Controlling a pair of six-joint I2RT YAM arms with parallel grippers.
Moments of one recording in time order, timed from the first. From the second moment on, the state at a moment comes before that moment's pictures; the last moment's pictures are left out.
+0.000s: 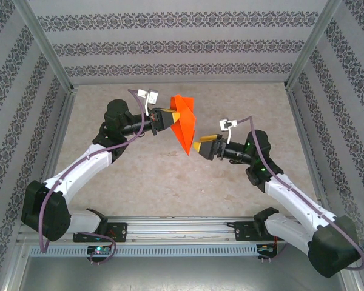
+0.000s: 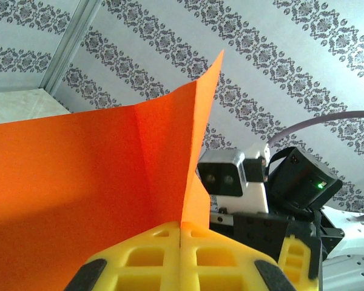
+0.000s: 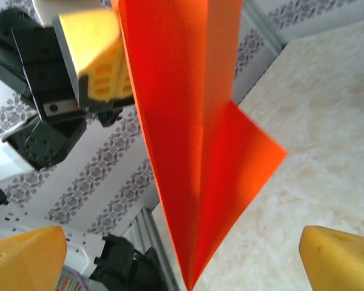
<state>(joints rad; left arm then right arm) -0.42 1.32 0.99 0.36 0.81 -0.64 0.43 0.98 0.57 0.34 -0.79 0.75</state>
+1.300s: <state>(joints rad) -0.42 1.33 0.99 0.34 0.73 -0.62 0.47 1.11 0.73 0.29 -0.75 0.65</state>
